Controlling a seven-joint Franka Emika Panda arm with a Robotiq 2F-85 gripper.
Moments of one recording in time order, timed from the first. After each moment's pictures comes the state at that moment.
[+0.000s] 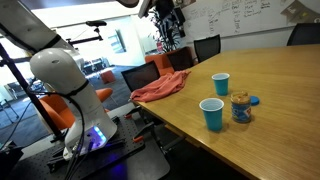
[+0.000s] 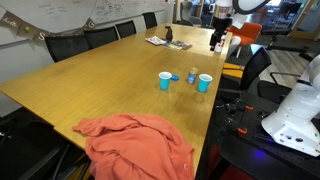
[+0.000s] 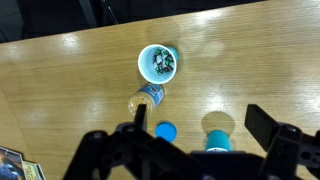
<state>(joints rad) -0.11 -0.38 0.05 -2.43 -0.29 2.09 0.03</state>
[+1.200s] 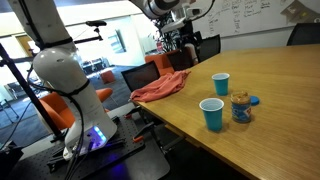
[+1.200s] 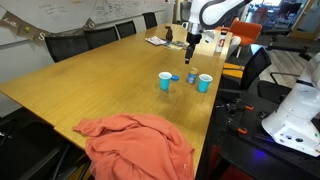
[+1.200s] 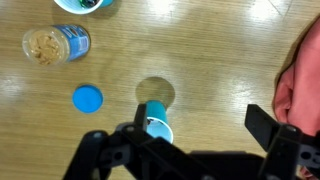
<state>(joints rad) -0.02 0.04 0.01 -2.21 -0.04 2.32 -0.25</state>
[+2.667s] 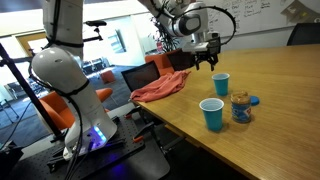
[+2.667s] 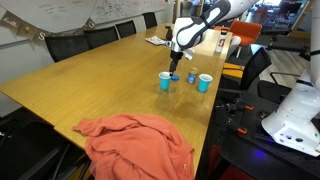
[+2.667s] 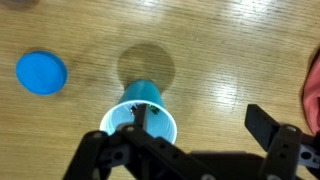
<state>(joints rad) -0.05 0.47 0.05 -1.94 0.06 2.47 -0.40</state>
